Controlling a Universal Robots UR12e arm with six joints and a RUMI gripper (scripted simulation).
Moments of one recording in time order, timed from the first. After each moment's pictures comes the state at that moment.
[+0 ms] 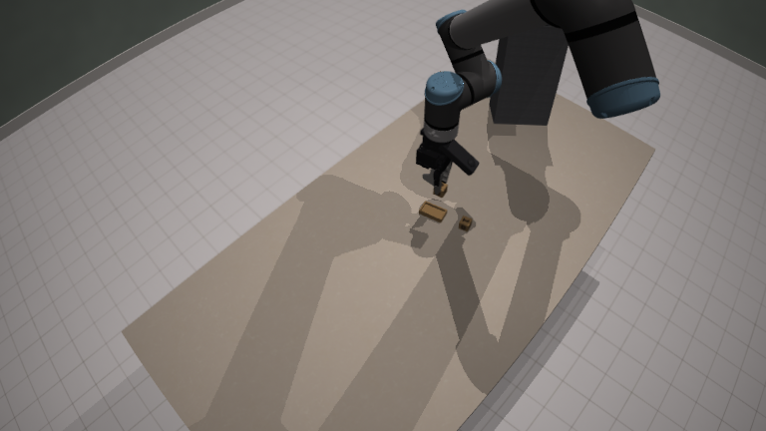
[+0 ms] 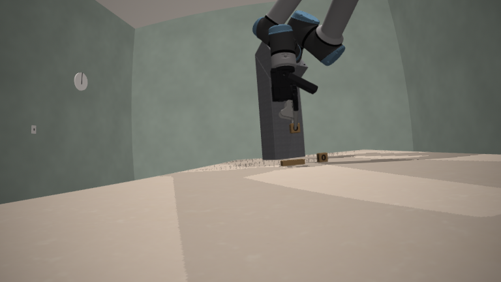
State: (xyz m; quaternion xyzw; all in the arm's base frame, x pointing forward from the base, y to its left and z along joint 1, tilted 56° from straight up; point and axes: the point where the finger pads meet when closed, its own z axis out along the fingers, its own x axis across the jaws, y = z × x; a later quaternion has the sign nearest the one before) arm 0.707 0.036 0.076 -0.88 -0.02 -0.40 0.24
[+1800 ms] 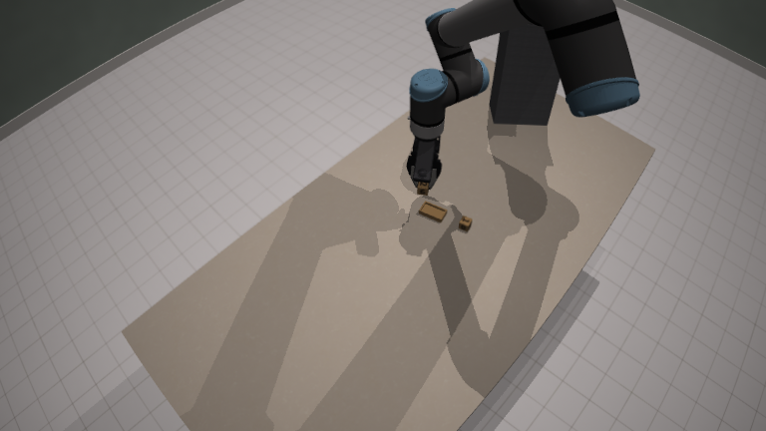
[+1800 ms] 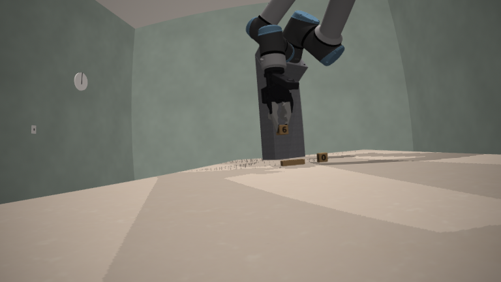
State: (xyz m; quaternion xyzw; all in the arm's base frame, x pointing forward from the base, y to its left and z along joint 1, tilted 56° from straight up) arm 0.732 -0.007 0.066 -0.74 0.49 -0.18 0.43
